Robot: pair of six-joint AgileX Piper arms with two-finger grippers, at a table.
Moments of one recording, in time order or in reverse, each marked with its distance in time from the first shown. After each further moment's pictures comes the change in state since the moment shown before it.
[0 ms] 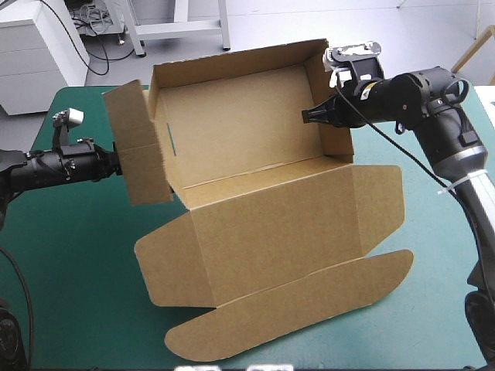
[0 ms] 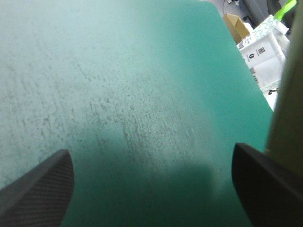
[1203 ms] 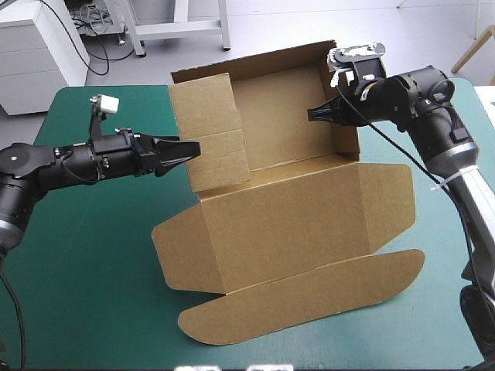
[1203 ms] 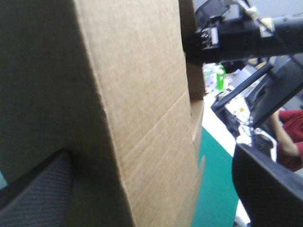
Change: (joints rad) left arm -0.281 -0.130 -0.018 -0.162 -0.058 -0.008; right arm 0.010 0.027 0.001 -0.128 -0.013 0.075
